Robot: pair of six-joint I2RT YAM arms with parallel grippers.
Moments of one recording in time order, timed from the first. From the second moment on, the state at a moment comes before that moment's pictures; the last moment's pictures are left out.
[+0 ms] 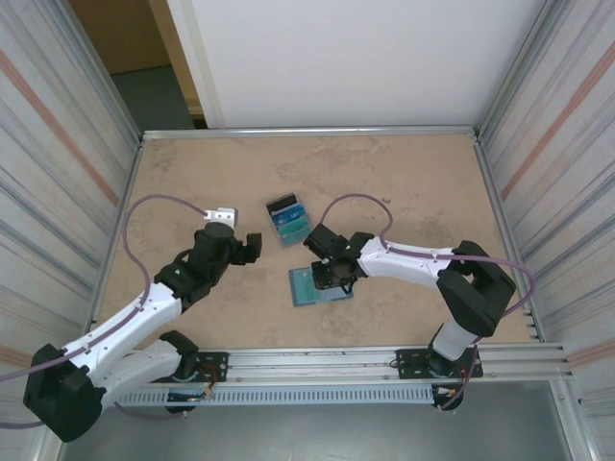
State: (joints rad) left arm -0.61 0.94 0.59 -0.27 -0.38 -0.30; right arm 0.91 1.63 0.99 -0.62 0.03 0.68
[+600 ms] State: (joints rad) left arm -0.63 0.96 0.60 -0.27 -0.39 -0.28; right arm 0.81 1.61 0.92 -0.64 0.05 0.68
